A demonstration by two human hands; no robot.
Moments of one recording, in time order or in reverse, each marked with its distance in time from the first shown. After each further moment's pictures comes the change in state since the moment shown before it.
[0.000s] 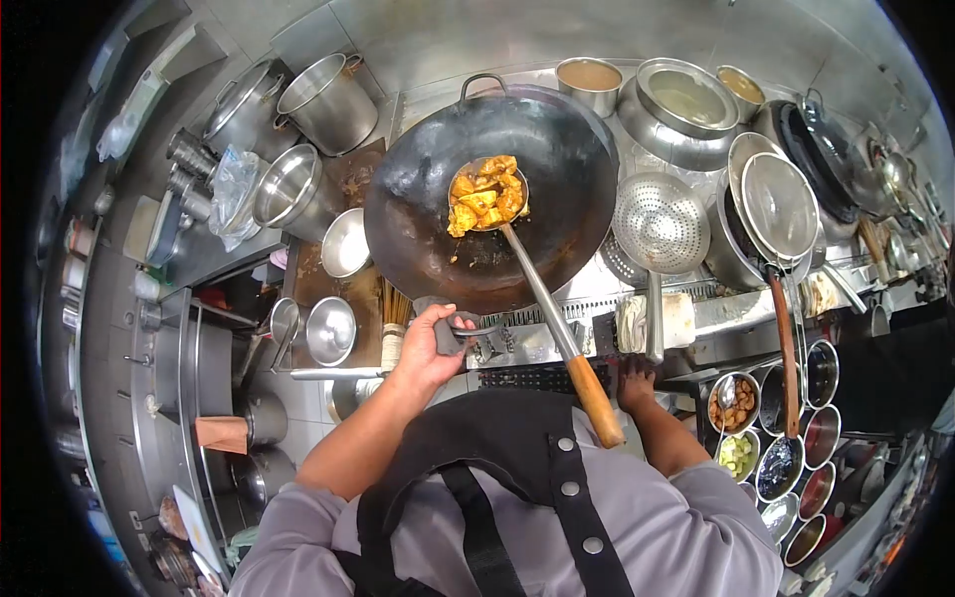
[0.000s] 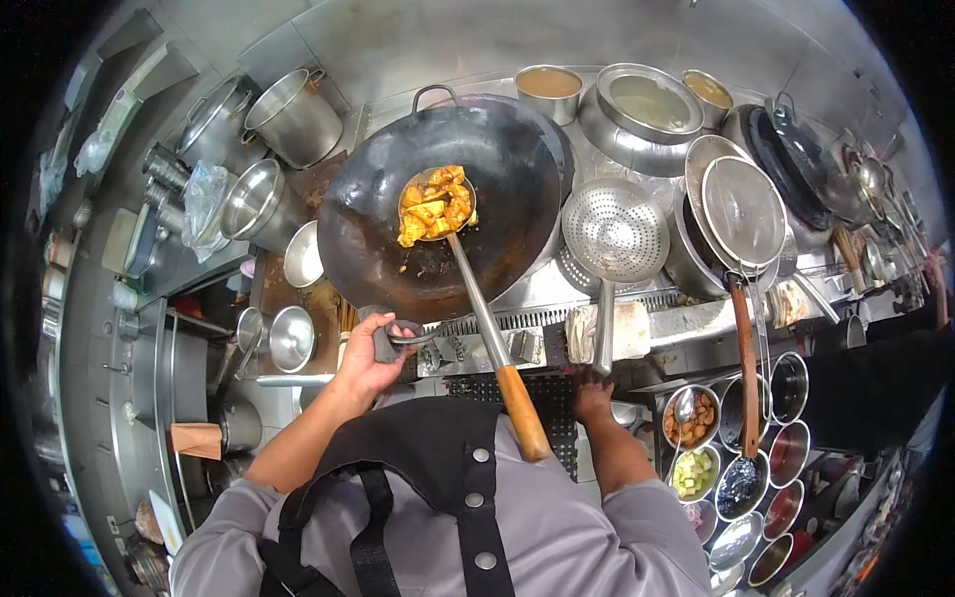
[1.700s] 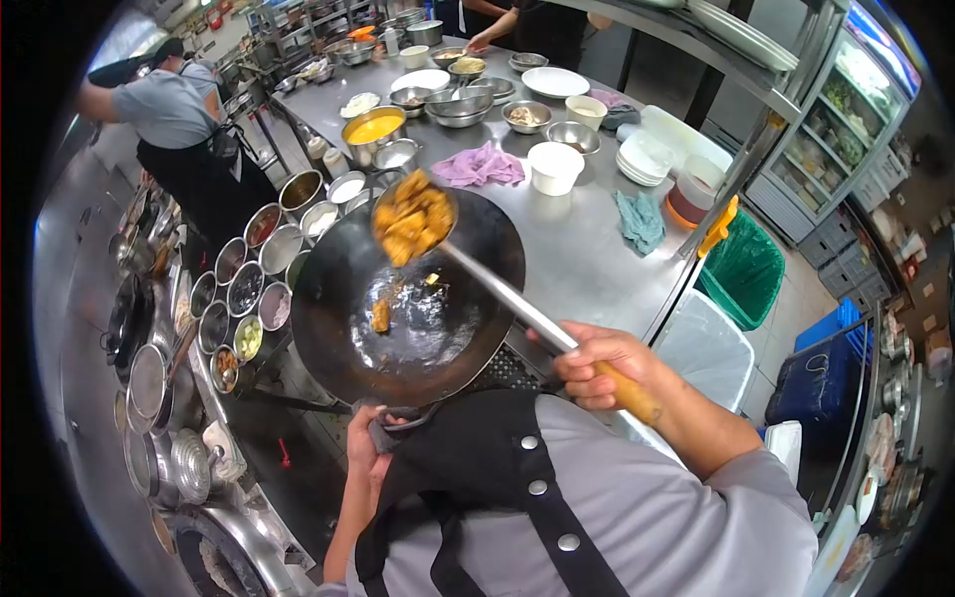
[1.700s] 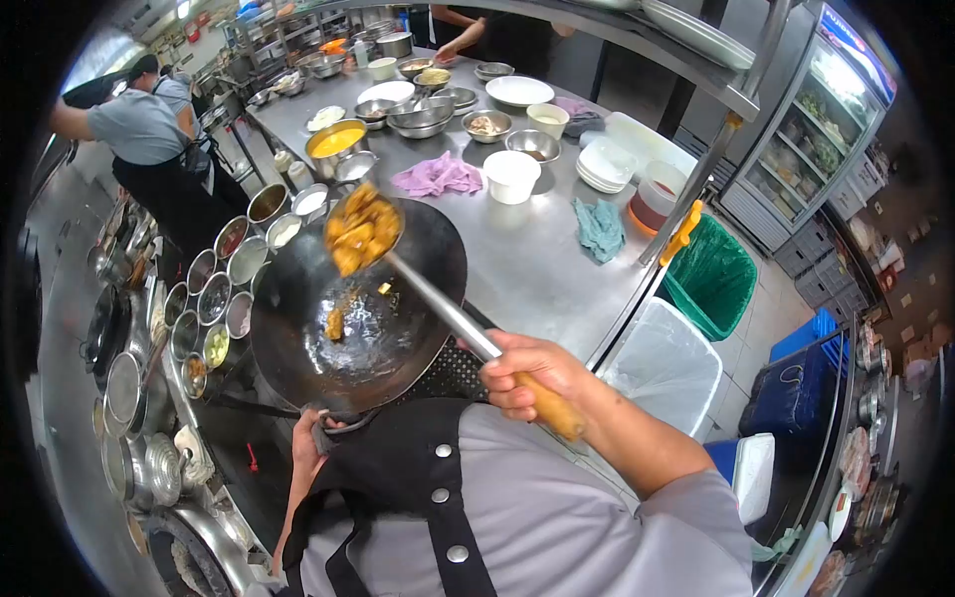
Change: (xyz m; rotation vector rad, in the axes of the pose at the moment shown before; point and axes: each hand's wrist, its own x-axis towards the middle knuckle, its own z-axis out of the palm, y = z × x) left_hand -0.320 -0.245 -0.164 1.352 -1.015 -1.267; right_hand -0.781 -0.507 -0.038 -2.509 -1.752 -0.300
